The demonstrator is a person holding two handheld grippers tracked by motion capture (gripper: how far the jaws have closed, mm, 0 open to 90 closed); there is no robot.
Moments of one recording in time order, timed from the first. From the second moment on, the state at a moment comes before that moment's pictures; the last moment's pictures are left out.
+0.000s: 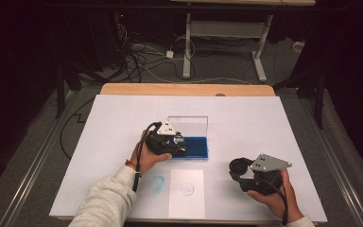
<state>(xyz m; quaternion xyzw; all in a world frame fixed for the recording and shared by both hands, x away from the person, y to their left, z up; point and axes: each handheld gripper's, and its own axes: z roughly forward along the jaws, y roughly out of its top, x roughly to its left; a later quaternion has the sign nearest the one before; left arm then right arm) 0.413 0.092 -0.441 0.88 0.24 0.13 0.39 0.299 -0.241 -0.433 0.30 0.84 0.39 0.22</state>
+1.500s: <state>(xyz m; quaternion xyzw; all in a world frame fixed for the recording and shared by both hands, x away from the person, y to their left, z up) 0.410 0.086 -0.438 0.88 0.26 0.13 0.37 0.298 -0.248 -0.428 0.31 0.83 0.40 0.22</state>
